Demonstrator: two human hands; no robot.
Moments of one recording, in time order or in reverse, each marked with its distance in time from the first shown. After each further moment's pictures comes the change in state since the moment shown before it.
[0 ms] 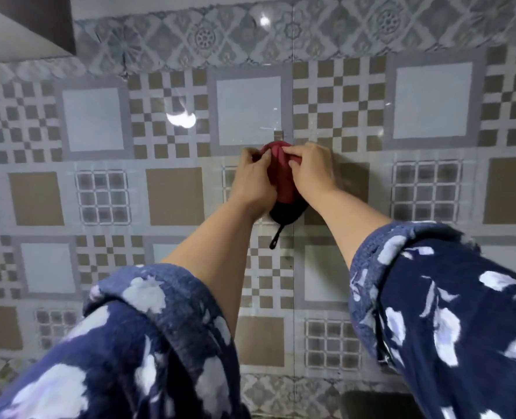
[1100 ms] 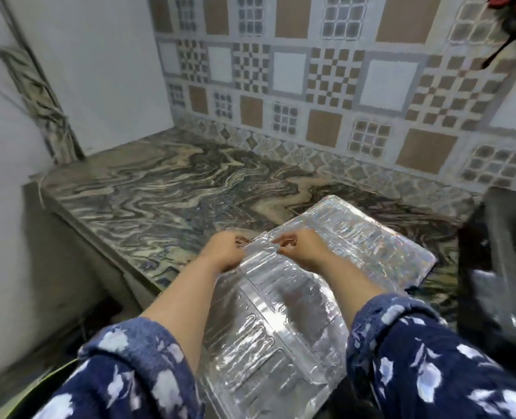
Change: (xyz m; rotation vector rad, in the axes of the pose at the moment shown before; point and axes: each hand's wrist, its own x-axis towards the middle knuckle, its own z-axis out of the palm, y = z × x) left_hand -0.578 -0.085 -0.235 0.123 -0.513 -0.997; right_hand -0.503 -0.240 0.025 0.257 -1.304 0.089
